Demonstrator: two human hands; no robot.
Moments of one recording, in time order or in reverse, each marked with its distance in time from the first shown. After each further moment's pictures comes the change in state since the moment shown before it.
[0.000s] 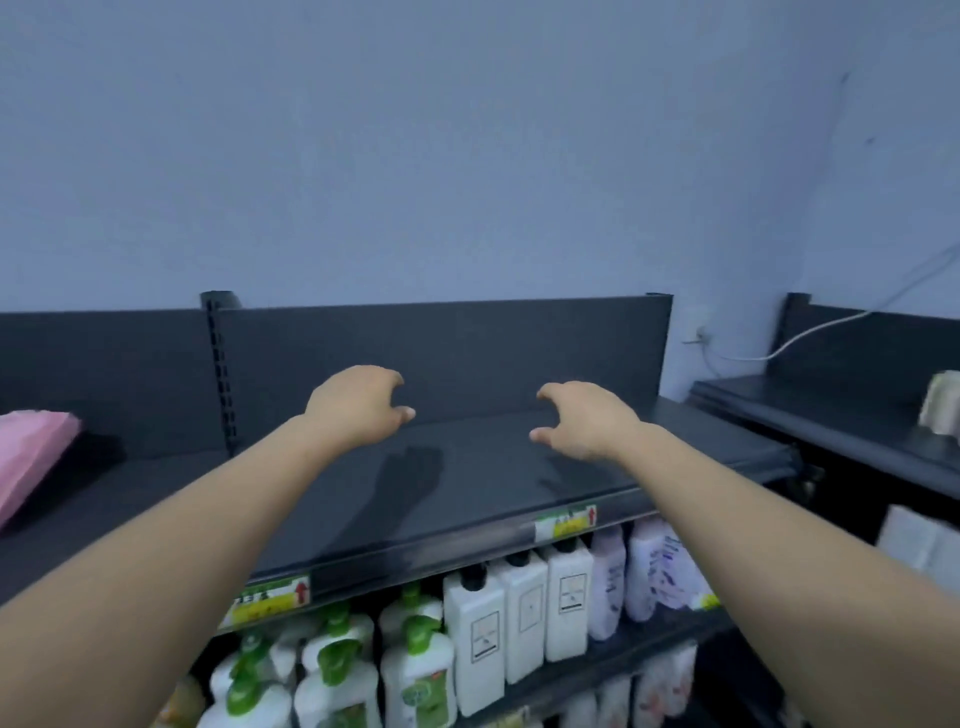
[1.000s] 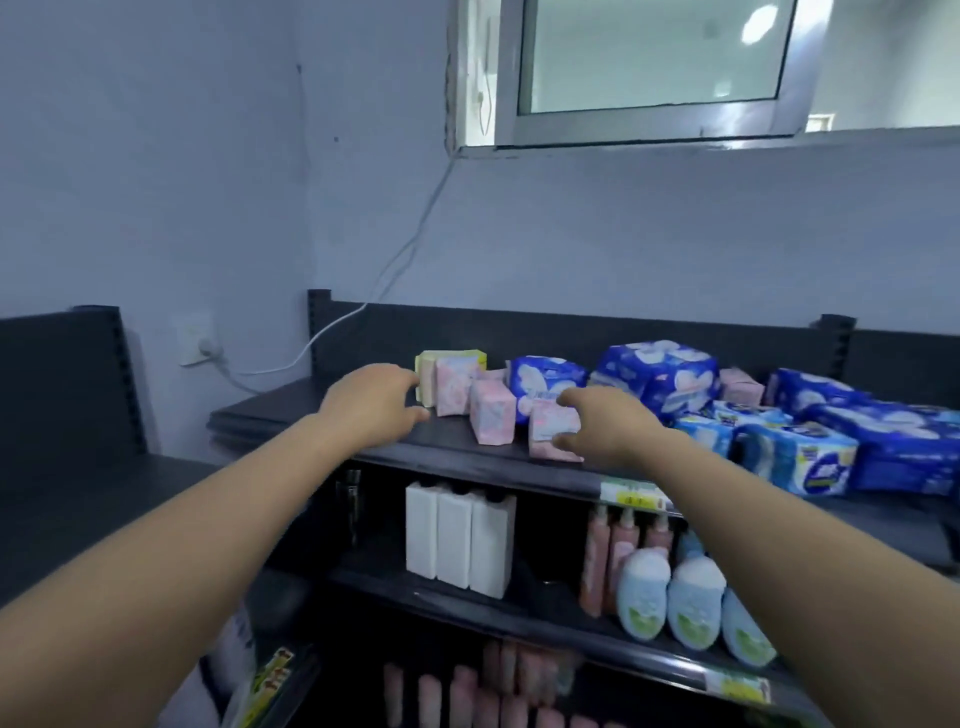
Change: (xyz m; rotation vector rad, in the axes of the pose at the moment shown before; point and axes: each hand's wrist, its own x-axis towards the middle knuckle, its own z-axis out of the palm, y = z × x) left_hand 0.108 0.600 0.073 -0.309 -0.029 0.937; right_hand -0.227 0.469 -0.108 -0.252 0.104 0.897
